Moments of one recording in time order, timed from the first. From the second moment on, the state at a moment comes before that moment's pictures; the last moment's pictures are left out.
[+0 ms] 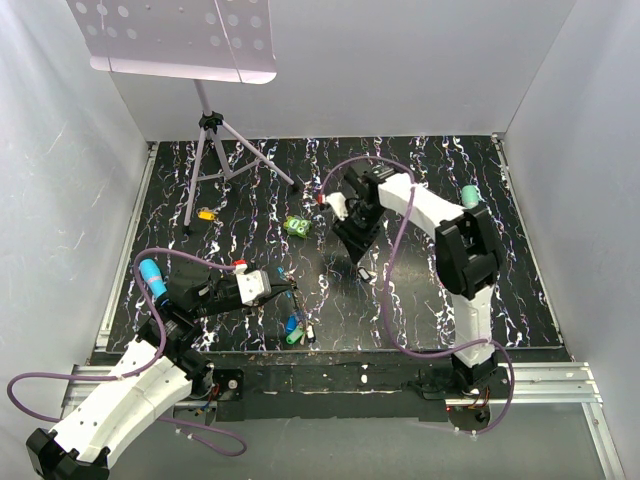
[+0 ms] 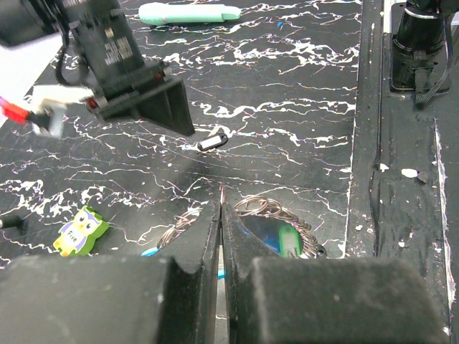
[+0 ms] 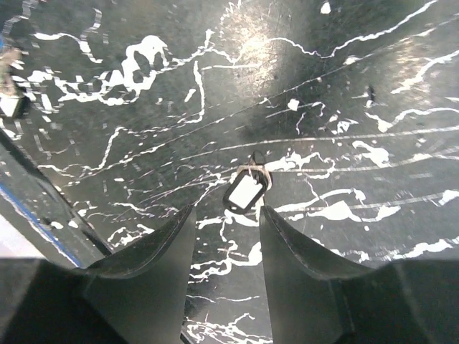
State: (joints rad) left arm -0.58 0.53 0.49 -0.14 0.67 0.39; right arm 0.58 2.07 1.69 -1.12 -0.40 -0.45
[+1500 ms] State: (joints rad) left arm -0.58 0.53 0.49 -0.14 0.67 0.39; right arm 0.47 1.76 1.28 -0.78 -0.67 -0.55
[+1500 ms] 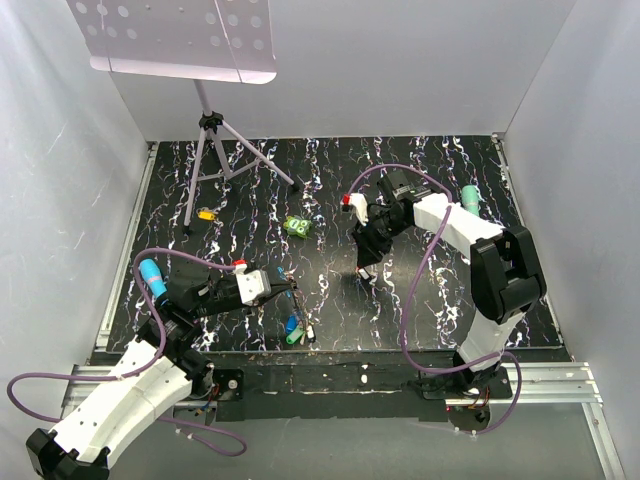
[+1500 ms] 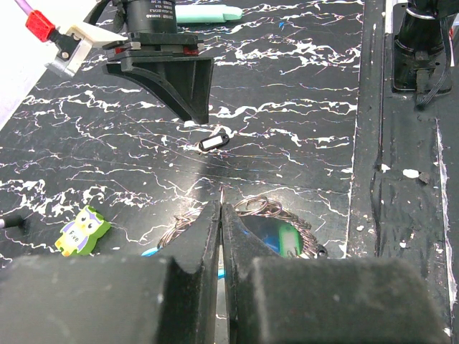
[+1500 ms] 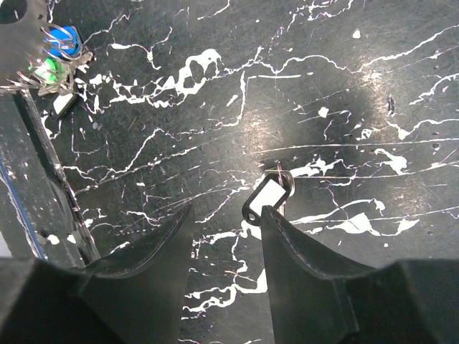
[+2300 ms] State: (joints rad) left arm -0.58 0.53 0.49 -0.14 0.66 0.39; right arm 0.51 1.82 1.28 -0.69 -0.60 -0.27
